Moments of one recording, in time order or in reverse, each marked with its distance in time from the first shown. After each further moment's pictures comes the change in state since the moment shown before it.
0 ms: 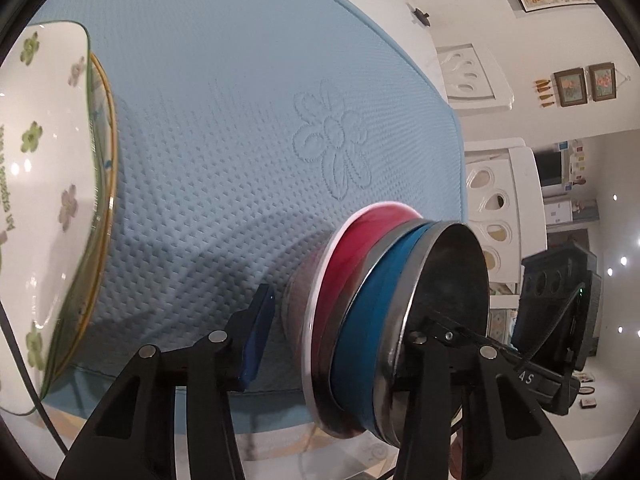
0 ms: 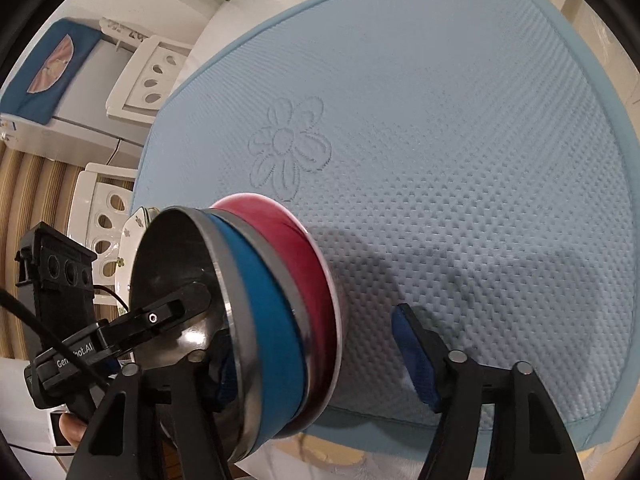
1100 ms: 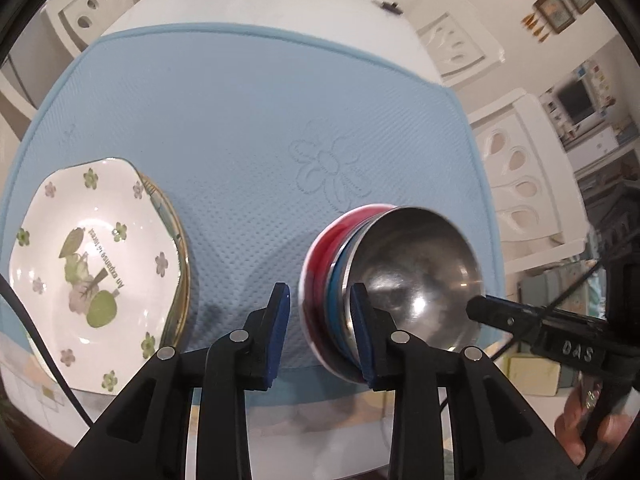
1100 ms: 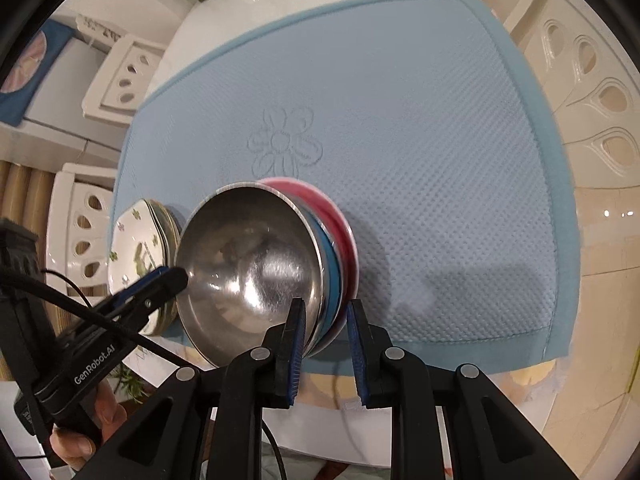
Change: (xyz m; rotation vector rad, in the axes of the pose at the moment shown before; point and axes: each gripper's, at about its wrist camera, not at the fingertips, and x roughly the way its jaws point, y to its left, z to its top) left arm -0.061 -0.059 -0.011 0.276 -0.081 0.269; right arm -0.064 0.042 -0.016 0.056 0.001 -0.182
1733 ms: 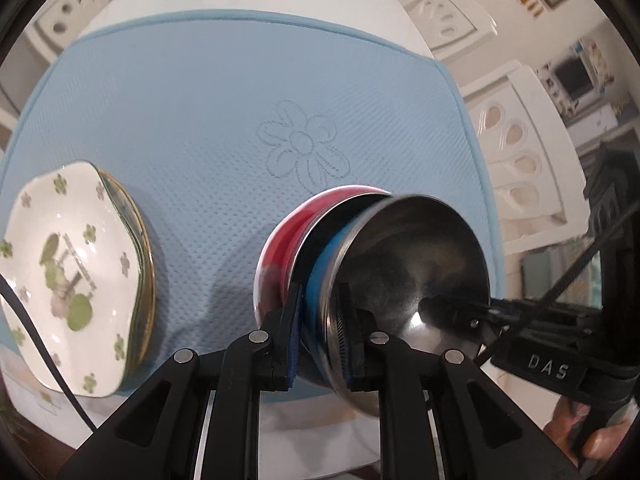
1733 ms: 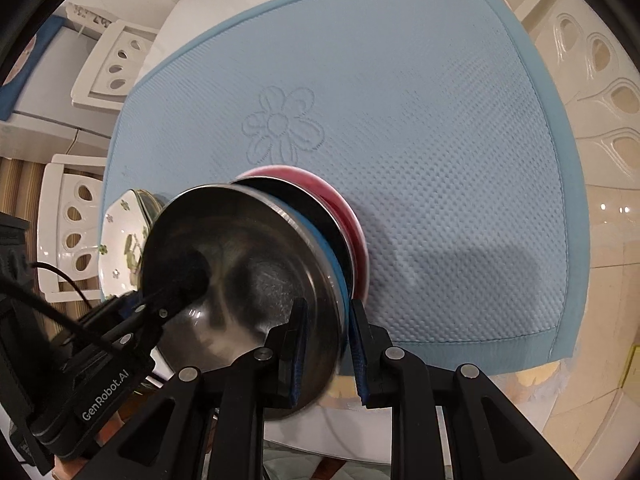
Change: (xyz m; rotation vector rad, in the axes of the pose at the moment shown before) left arm 0.025 -0.031 0.002 0.062 0.088 0.034; right arm 0.021 0.007 0.007 -0.006 0.085 -0.036
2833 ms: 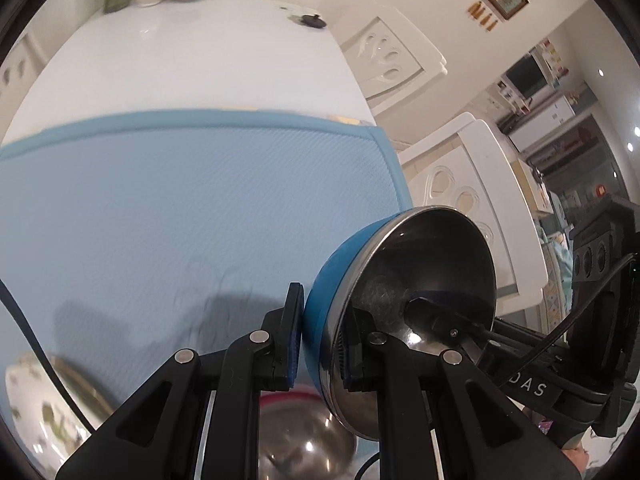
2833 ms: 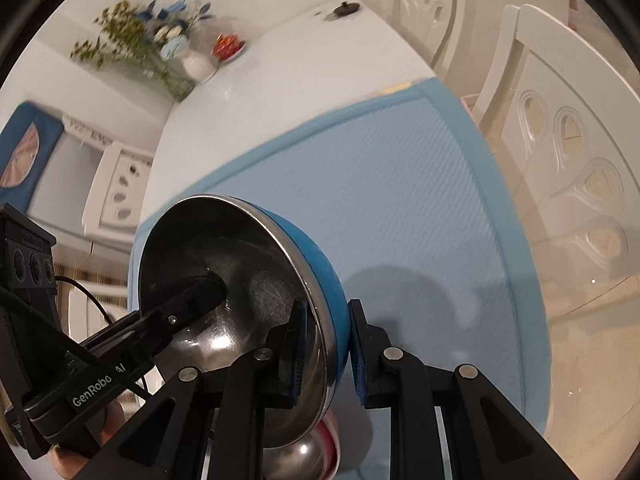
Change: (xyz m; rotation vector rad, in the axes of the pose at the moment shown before) left arm -0.007 -0.047 0.139 0.087 -0.079 -0.156; right arm -0.074 -0.044 0.086 0.135 -0.308 0.072
